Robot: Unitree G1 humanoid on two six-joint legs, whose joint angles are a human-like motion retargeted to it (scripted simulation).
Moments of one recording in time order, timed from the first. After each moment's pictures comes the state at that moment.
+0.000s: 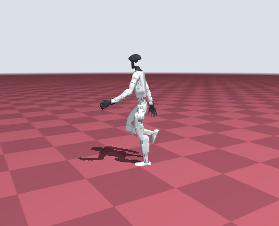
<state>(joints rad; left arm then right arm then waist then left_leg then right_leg) -0.52 0.38 -0.28 0.87 -0.05 -0.17 0.03 0.26 -0.12 0.06 1.48 0.16 -0.07 0.11 0.02 0.12 0.12 0.10 0.02 0.34 -0.09 -0.23 -0.10 -0.58 -0.07 -0.14 1.97 -0.20 0.08</state>
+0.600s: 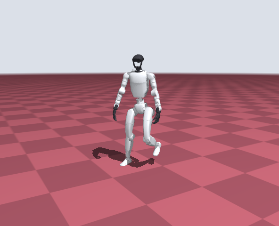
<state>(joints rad) -0.12 0.27 -0.14 1.51 0.00 -0.15 -0.31 -0.28 -0.31 0.32 1.61 -0.09 -0.09 0.10 0.14 -0.13 0.07 -0.41 0.00 0.09 1.43 -0.52 0.00 -0.07 -0.27 -0.03 0.04 -0.07 0.11</state>
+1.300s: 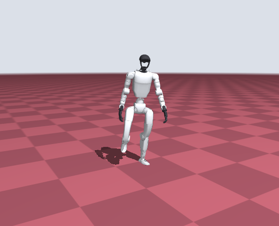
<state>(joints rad) -0.48 0.27 -0.09 1.46 -0.06 -0.13 -0.03 0.04 -0.17 0.08 1.43 0.17 -0.10 0.07 0.01 0.01 0.15 0.15 0.04 0.34 -0.09 -0.25 -0.10 -0.26 -0.15 -0.15 1.44 -0.09 0.06</state>
